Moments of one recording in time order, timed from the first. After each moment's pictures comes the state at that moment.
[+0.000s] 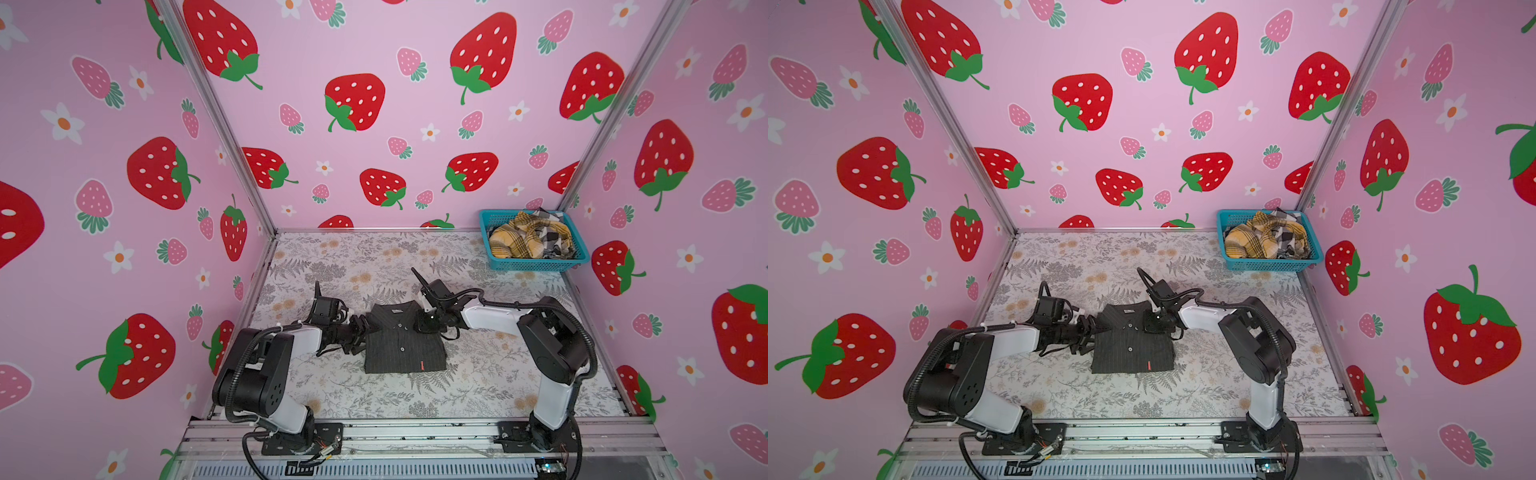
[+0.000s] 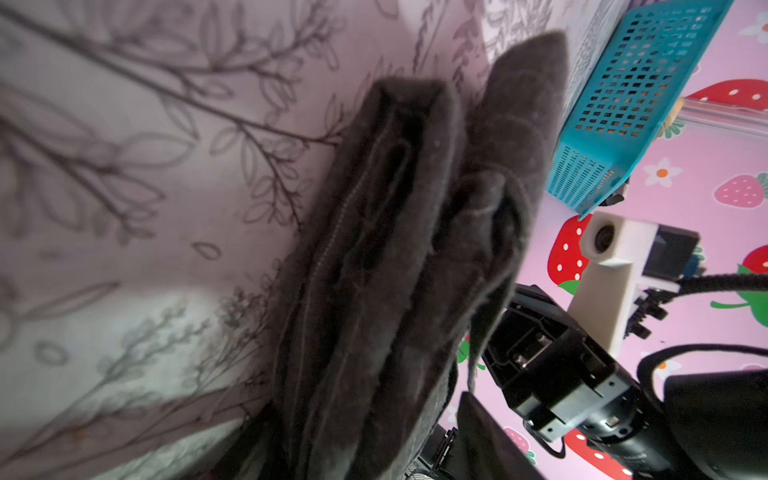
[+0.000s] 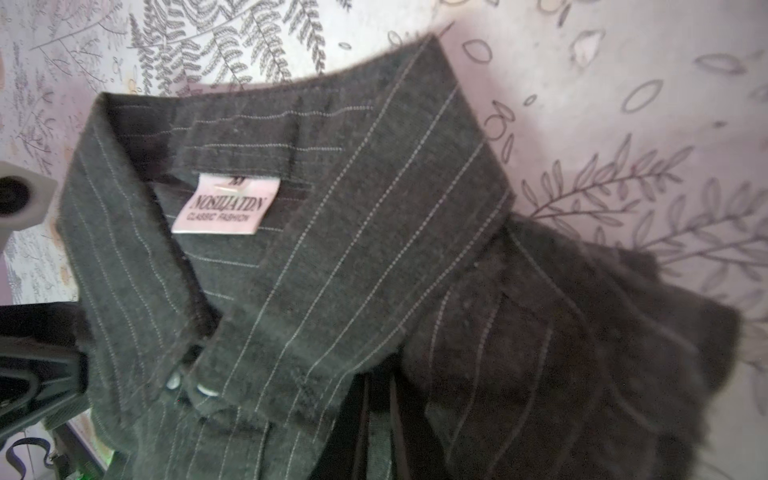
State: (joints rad) left arm -0.17 1.59 0.54 0.00 0.80 -0.95; right arm 0.80 1.87 1.08 -0.25 -0.23 0.64
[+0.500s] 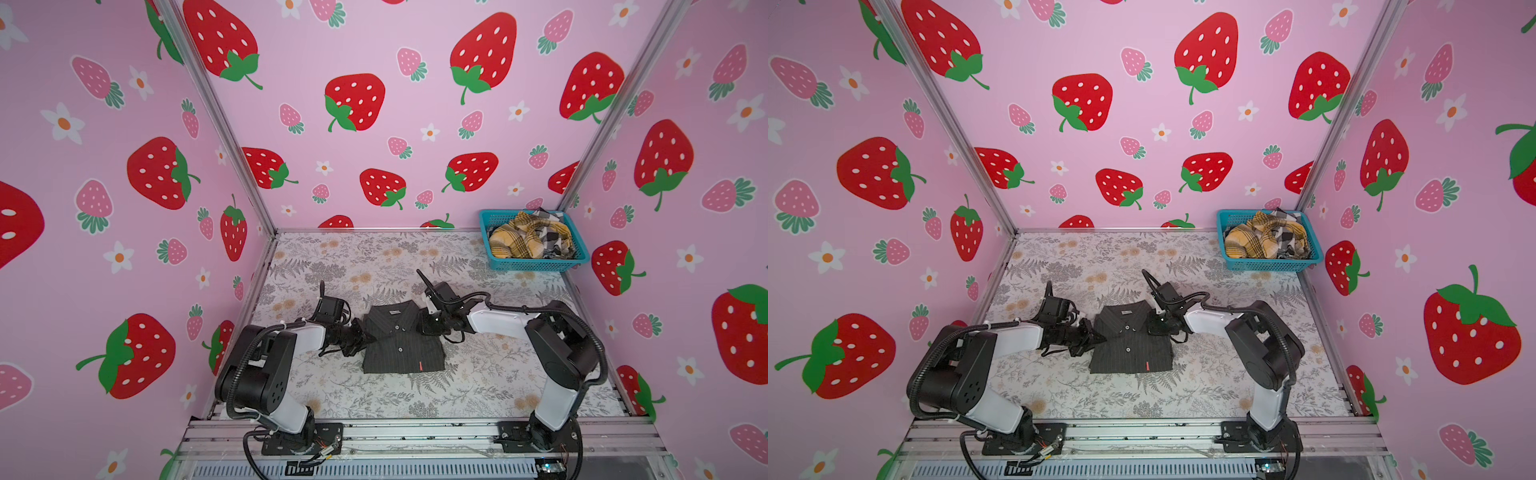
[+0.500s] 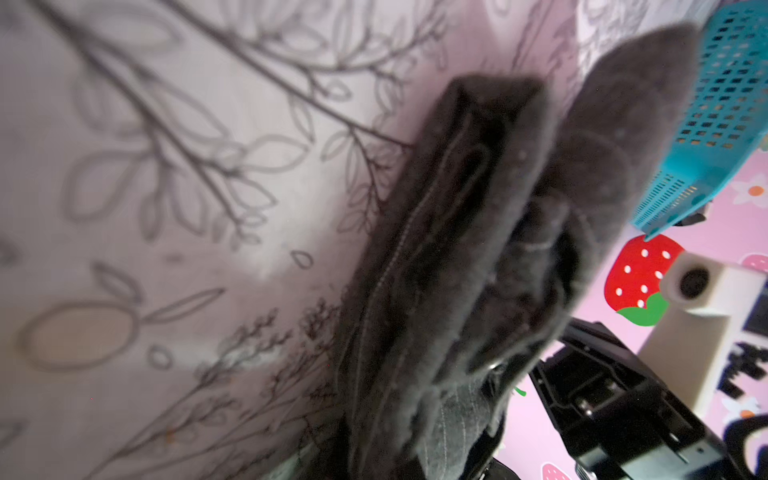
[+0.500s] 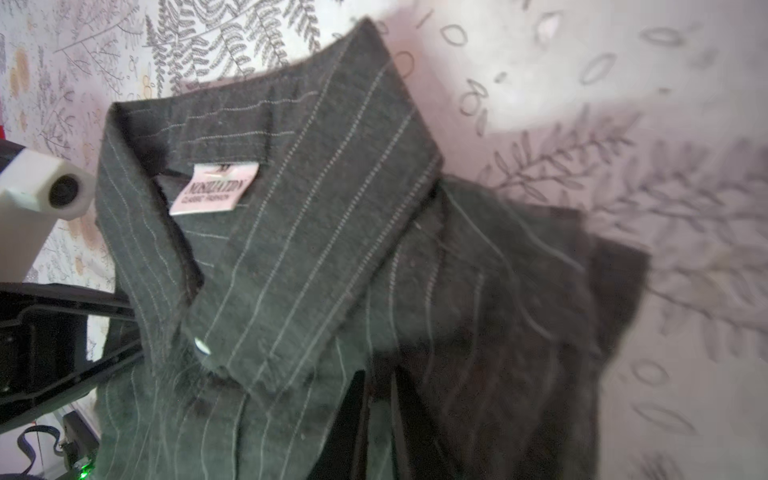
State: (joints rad) left arm -0.21 1.57 0.60 -0.15 0.64 -0.90; right arm 0.80 1.77 0.99 -0.24 -0.22 0.63
